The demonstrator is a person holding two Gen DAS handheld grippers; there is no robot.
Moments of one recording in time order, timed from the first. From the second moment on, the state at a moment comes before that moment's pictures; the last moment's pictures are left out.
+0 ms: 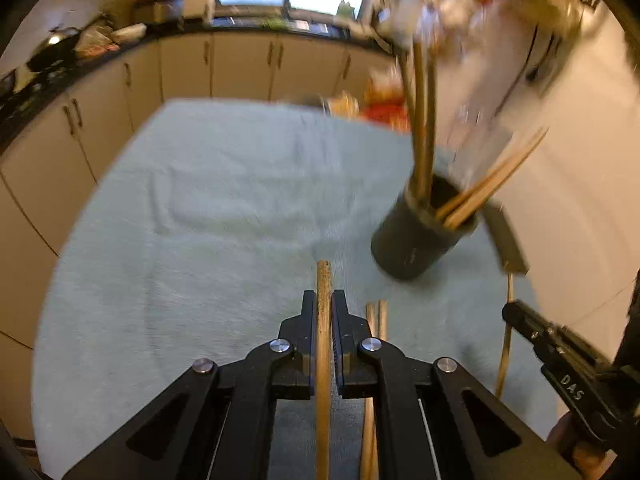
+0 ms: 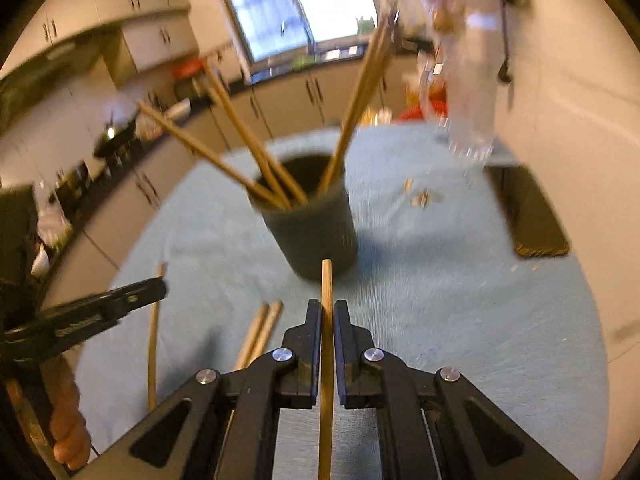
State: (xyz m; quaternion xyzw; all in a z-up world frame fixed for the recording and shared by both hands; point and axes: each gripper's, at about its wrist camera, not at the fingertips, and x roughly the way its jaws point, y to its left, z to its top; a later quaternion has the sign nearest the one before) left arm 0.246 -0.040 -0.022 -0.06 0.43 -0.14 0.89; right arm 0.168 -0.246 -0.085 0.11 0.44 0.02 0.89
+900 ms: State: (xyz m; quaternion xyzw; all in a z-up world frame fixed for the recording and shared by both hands) left arm 0.124 0.000 0.049 -0.05 0.32 -0.09 0.94; right arm 0.082 -0.232 -0.004 0.09 0.32 0.01 0.94
